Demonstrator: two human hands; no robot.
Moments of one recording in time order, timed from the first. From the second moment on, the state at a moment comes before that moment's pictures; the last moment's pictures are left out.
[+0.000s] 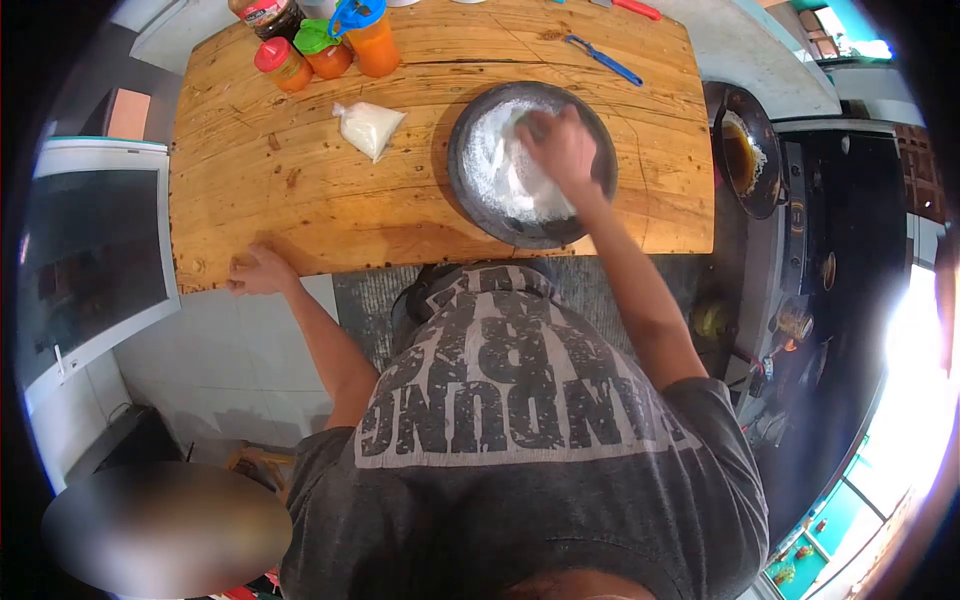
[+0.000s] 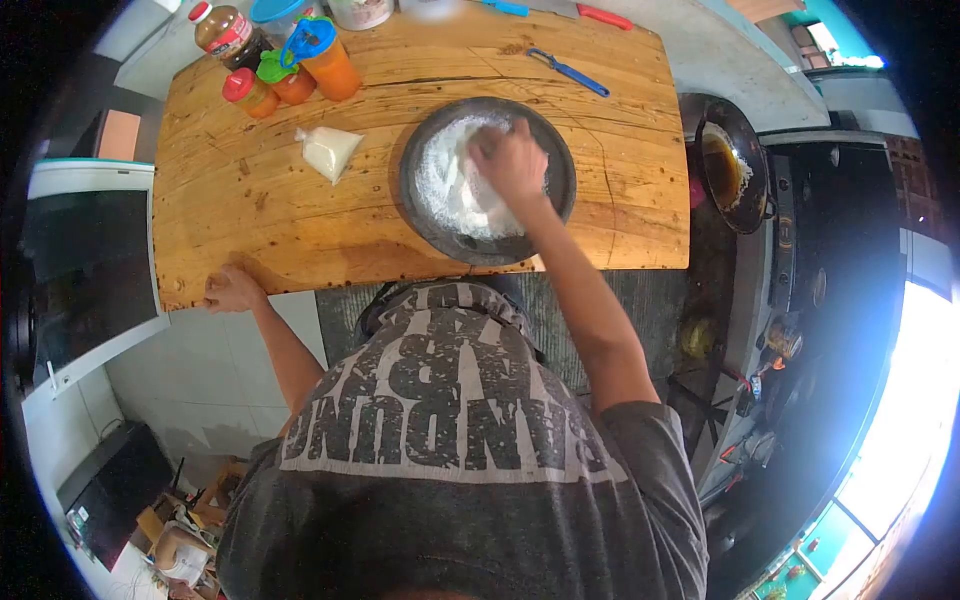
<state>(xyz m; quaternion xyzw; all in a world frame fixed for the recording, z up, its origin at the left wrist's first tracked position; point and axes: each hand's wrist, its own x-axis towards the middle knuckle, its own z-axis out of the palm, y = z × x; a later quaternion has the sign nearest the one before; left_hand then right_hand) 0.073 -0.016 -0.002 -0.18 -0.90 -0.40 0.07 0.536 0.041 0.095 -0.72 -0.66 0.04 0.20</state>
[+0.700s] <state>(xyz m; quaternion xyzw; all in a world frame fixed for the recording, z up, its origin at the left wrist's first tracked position) 0.080 -0.020 0.008 -0.19 -0.88 -0.42 0.07 0.507 -0.017 0.088 -0.66 -0.71 0.07 0.23</state>
